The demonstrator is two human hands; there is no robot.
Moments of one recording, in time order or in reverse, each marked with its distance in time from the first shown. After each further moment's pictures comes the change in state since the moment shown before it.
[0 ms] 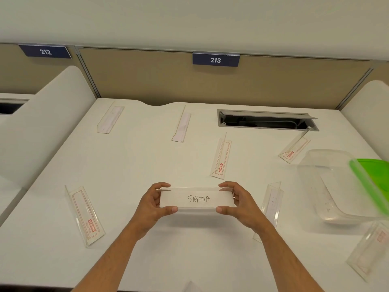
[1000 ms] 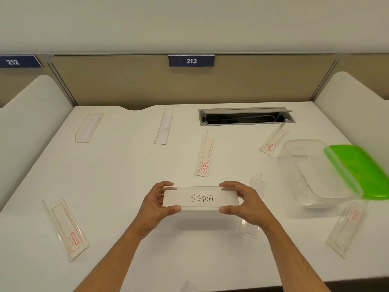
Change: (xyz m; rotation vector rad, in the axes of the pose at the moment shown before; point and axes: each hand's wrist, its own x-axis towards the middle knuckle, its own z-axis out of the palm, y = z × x) left_hand 0.012 0.003 0.045 0.073 -0.100 0.036; right_hand -0.038 -0.012 -0.043 -0.191 0.111 -0.005
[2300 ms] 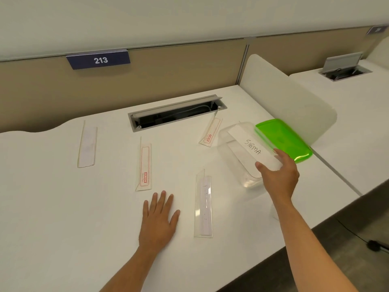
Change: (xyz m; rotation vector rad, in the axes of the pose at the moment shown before) left_hand 0.078 -0.091 0.137 1.383 -0.155 0.279; right_hand -0.046 0.056 -0.165 -0.159 1.245 0.251
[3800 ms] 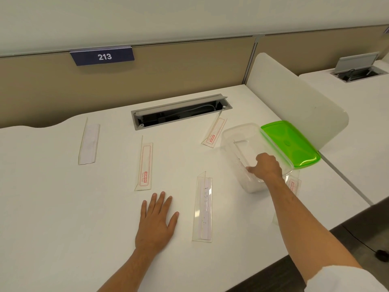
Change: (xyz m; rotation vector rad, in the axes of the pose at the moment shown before) left_hand 0.000 0.002 -0.002 -0.029 0.028 -0.012; right_hand 0.065 0.011 0.057 -0.769 -0.563 0.050
